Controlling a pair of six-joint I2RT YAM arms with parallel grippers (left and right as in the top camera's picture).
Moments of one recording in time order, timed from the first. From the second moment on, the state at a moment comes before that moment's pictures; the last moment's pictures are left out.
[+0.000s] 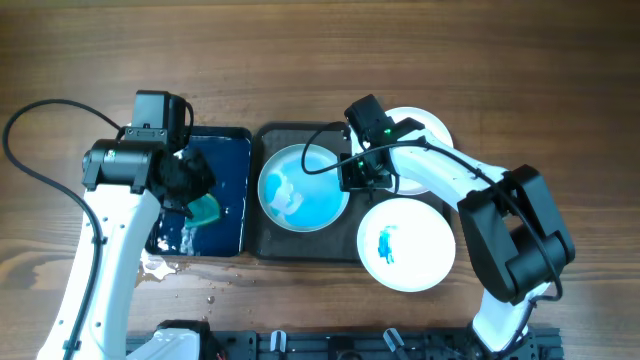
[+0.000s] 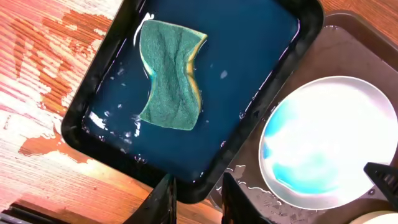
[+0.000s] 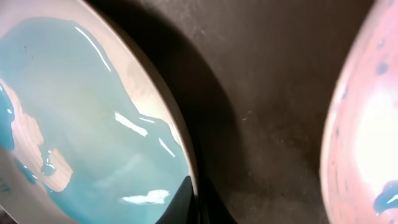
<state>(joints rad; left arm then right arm) -0.08 1.32 1.22 -1.23 -0.08 -0.57 0.51 1.94 1.21 -0.64 -0.29 0.42</state>
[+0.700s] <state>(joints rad) -0.05 1.32 1.22 -1.15 -0.08 -0.57 0.51 1.61 1.23 -0.99 -0.15 0.53</state>
